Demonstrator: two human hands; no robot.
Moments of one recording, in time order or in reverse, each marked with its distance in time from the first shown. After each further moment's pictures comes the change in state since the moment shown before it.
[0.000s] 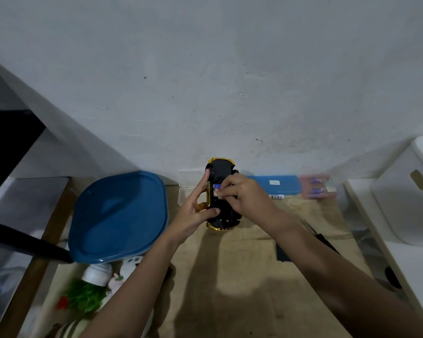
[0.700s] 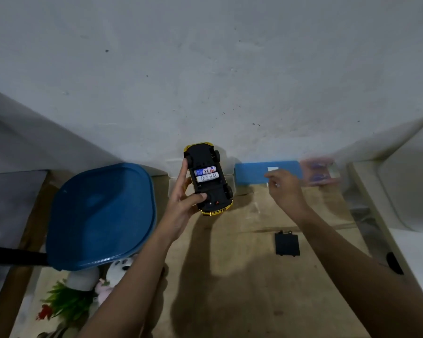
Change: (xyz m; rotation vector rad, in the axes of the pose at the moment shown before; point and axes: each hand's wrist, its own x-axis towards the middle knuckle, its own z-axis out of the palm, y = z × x) left_hand 0.032 -0.035 -0.010 -0.319 0.138 -0.084; right_hand -0.052 0.115 0.009 0.038 0.166 0.717
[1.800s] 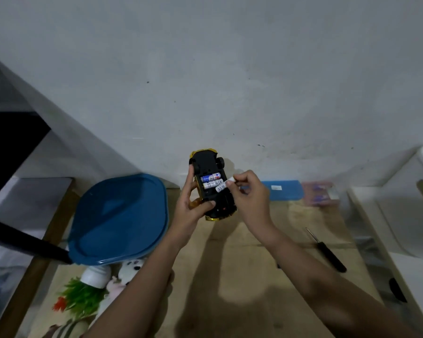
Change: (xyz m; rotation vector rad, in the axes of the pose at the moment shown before) left_hand -0.025 0.022 0.014 0.174 0.082 0.230; right_hand -0.045 -0.137 0.006 0.524 0.130 -0.117
